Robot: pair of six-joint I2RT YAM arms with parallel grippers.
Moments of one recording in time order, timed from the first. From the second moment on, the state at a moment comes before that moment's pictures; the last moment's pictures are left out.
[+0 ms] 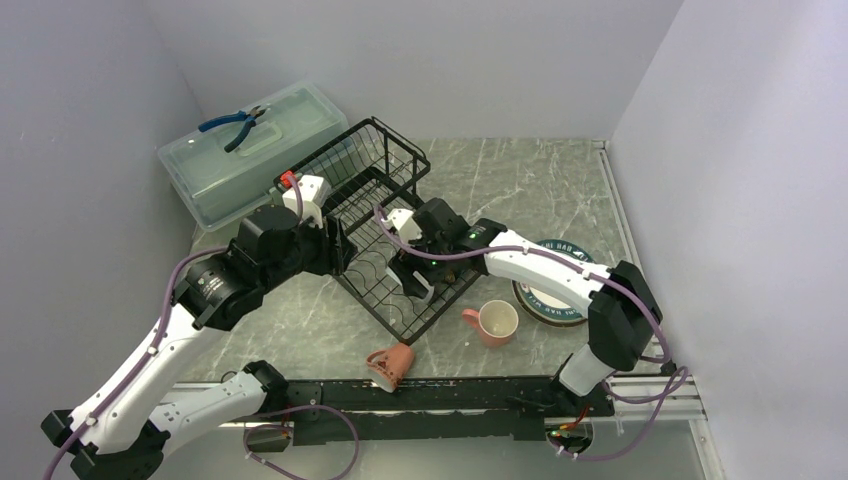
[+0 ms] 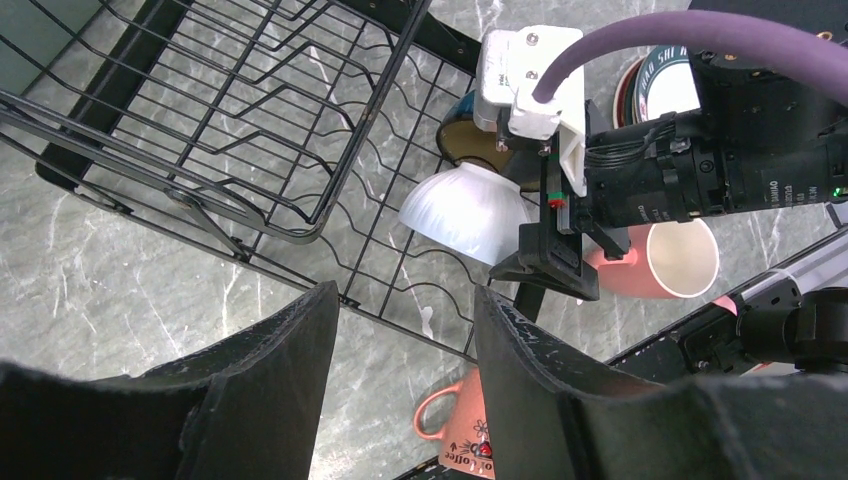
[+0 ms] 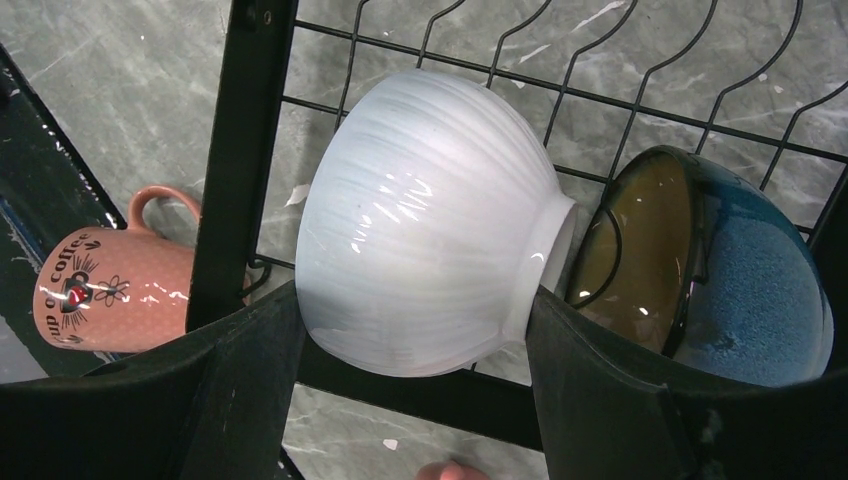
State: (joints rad) left arm -0.68 0.87 1.17 -0.77 -0.13 -0.38; right arm 0.85 1.59 1.22 -0.55 -0.20 -0.08
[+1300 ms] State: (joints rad) left arm -0.68 0.87 1.17 -0.77 -0.13 -0.38; right arm 0.88 1.59 1.18 -0.53 -0.22 -0.03
